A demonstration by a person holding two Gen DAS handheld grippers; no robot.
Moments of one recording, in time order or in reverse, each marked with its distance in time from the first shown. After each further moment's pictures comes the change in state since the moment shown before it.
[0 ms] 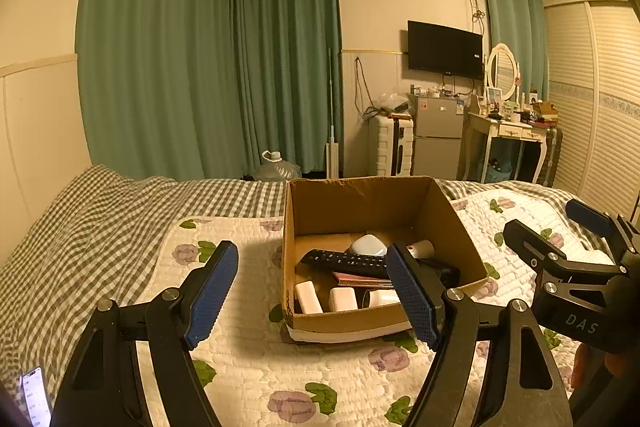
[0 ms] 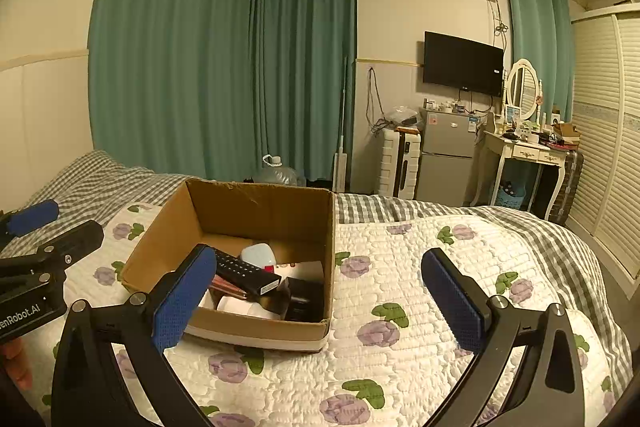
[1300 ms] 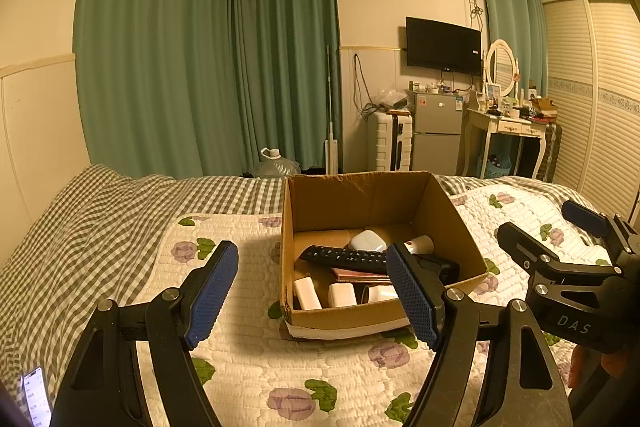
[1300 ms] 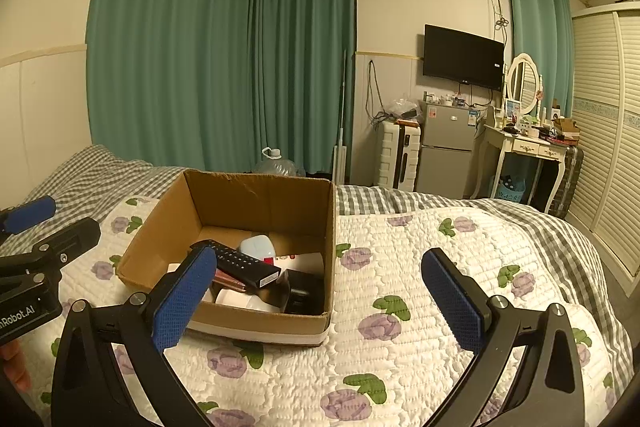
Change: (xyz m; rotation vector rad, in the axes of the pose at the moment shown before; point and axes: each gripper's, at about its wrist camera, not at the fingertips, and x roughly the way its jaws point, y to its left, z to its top) left arm 0.001 -0.003 -0.004 0.008 0.009 -0.001; right arm 0.002 0.000 -0.002 0.002 0.022 0.000
